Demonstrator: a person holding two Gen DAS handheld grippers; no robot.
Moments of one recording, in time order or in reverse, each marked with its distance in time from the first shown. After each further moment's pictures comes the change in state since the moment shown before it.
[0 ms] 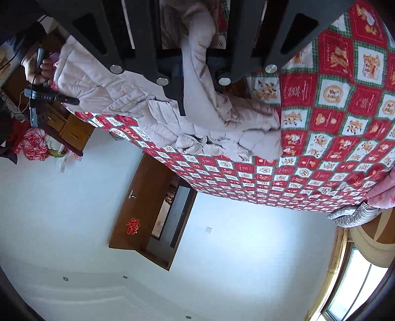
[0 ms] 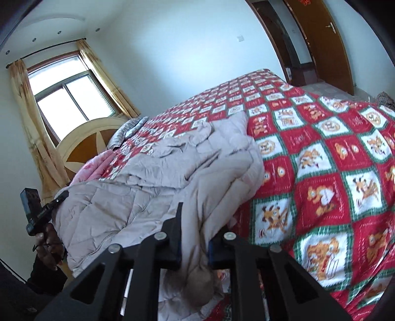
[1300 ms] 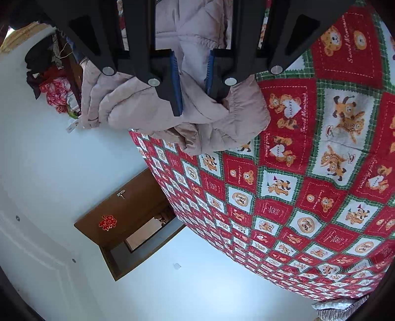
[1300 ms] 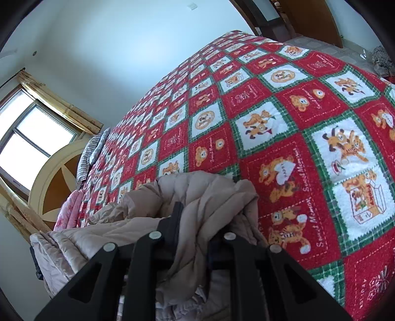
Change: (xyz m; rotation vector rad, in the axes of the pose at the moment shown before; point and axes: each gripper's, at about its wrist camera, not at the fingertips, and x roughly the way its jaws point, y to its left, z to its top) left arm 0.202 0.224 0.092 -0.404 0.270 -0.180; right arm 0.287 -0.125 0.187 0.278 0.158 -0.030
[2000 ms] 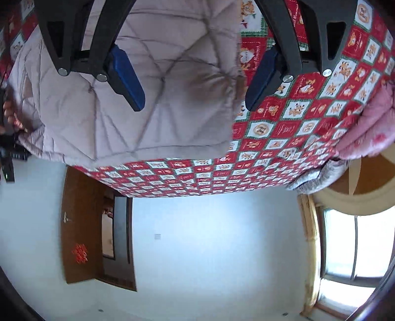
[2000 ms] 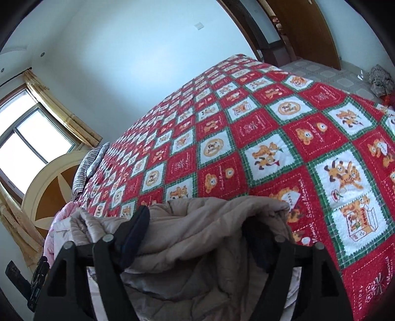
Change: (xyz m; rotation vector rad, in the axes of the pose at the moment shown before) left arm 0.063 -0.147 -0.054 0.565 -0.319 0.667; right arm -0.008 0.037 0.007 -0.064 -0.145 -0.060
